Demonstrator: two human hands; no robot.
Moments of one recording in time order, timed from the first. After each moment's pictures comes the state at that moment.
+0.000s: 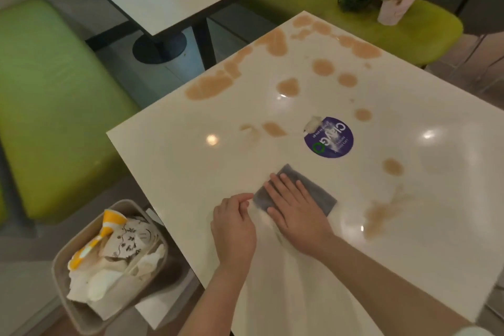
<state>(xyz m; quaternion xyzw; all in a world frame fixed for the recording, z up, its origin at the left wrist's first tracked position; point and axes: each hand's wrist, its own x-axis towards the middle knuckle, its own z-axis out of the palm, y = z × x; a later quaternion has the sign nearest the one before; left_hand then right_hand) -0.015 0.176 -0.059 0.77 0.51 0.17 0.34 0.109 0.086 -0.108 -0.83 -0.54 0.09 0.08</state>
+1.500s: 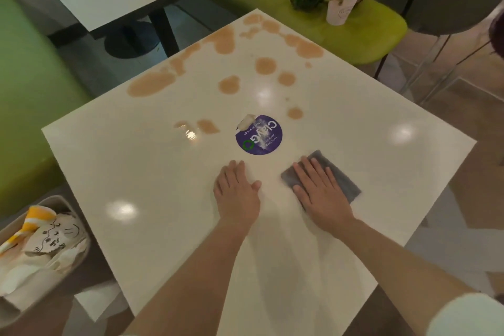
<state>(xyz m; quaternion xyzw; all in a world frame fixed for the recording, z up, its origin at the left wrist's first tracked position) 0.131 0.088 -0.092 0.90 0.43 0.04 0.12 0.263 -0.067 -0.100 -0.88 -0.44 0.13 0.08</state>
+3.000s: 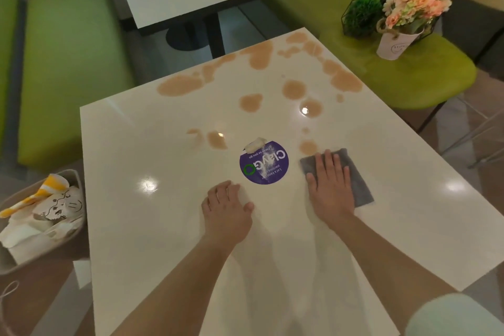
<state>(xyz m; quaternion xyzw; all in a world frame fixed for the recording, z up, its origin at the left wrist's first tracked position) 0.165 0.083 -0.081 0.84 0.54 -0.01 0.10 0.381 0.002 -0.104 -0.89 -0.43 0.10 0.08</state>
